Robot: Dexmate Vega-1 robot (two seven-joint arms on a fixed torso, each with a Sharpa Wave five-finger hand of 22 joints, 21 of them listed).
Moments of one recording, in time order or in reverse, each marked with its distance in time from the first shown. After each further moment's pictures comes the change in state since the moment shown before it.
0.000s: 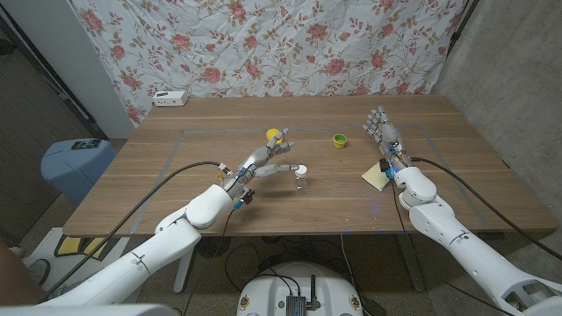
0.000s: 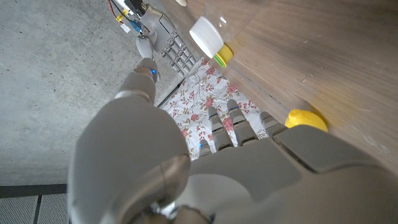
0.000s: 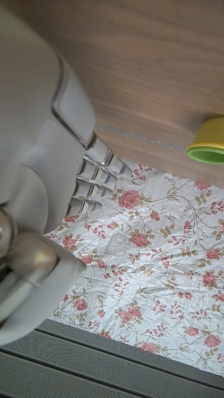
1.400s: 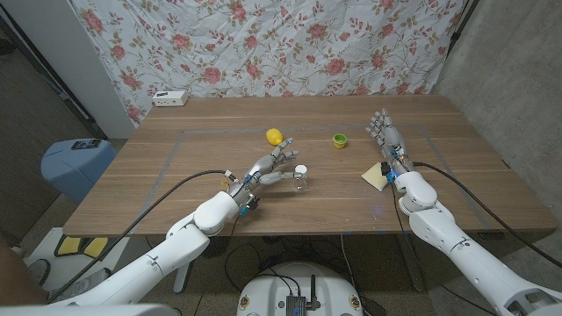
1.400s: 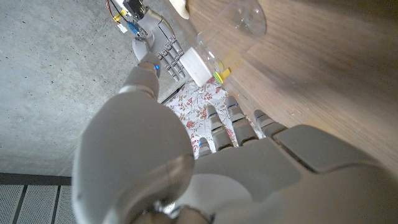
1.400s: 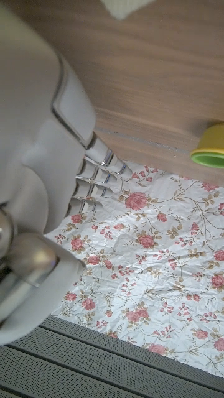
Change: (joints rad) left arm -0.041 -0.075 0.053 0.153 -0.069 -0.072 -0.079; left_hand 0.061 0.008 -0.028 0.004 0.007 0.028 0.003 0.004 0.000 0.017 0.004 -0.016 0.000 0.053 -0.003 -0.008 0.000 0.062 -0.062 0.000 -0.003; right arm -0.040 0.009 0.014 -0.021 -0.011 0.021 -0.044; right_hand -0.007 -0.002 0.004 -0.004 0.009 0.004 -0.004 0.000 0.000 0.000 0.000 0.000 0.000 -0.004 0.004 -0.005 0.000 0.000 0.000 0.000 0.000
